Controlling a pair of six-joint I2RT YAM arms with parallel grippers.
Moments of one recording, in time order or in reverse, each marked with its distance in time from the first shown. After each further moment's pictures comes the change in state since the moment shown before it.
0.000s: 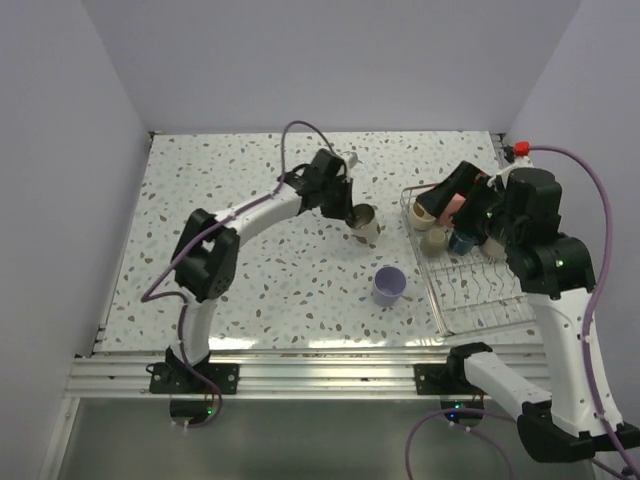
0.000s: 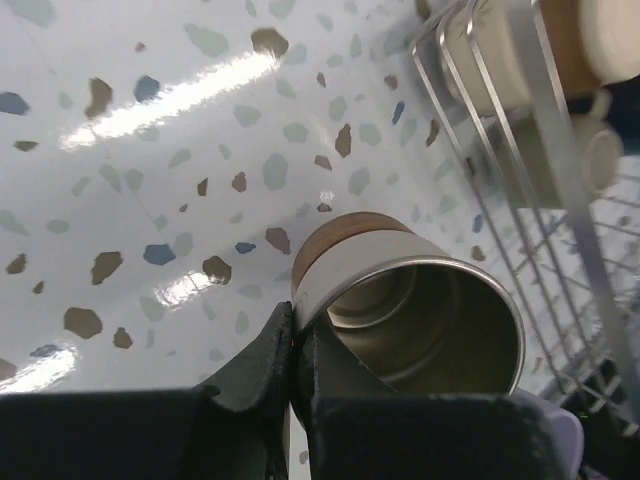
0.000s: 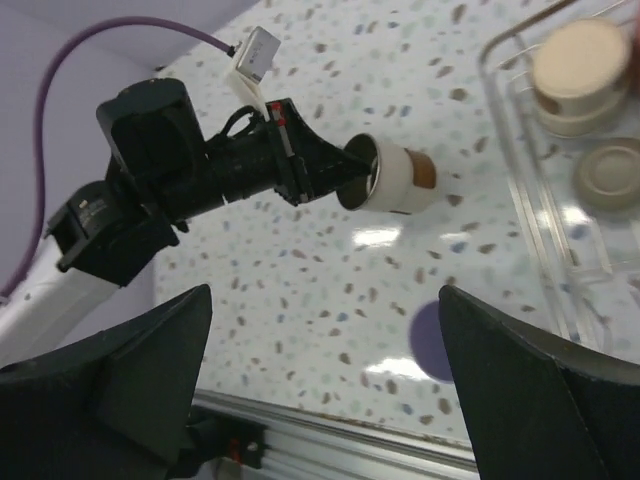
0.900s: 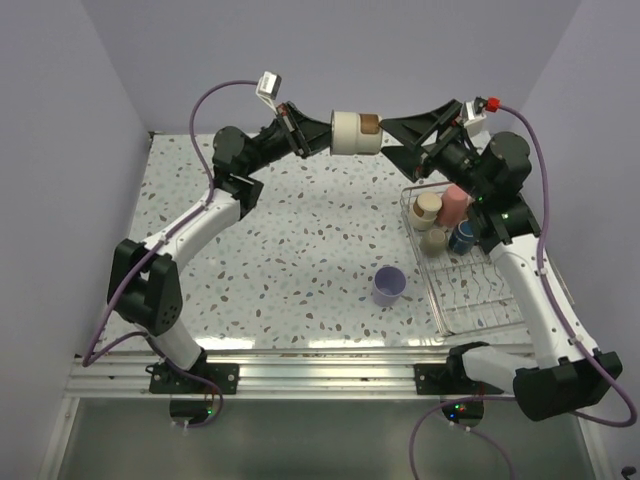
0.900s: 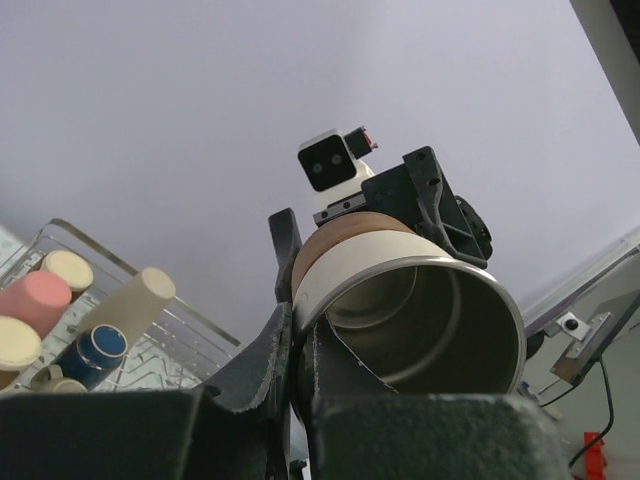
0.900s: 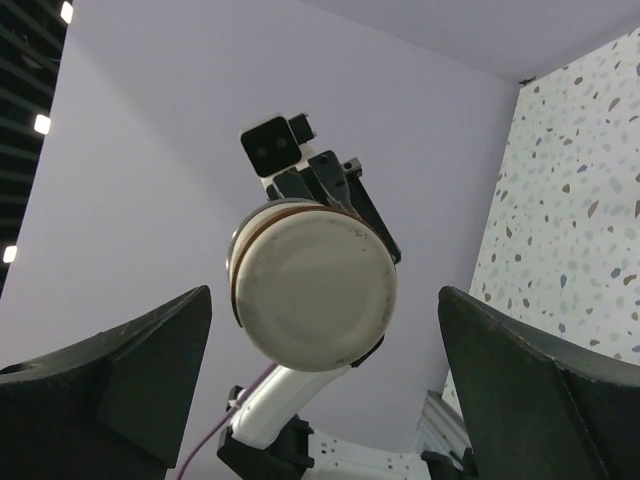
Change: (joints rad) left arm 0.237 -0.449 -0.383 1.287 0.526 -0.847; right arm 0.031 0.208 -0.164 1.006 -0.439 0.681
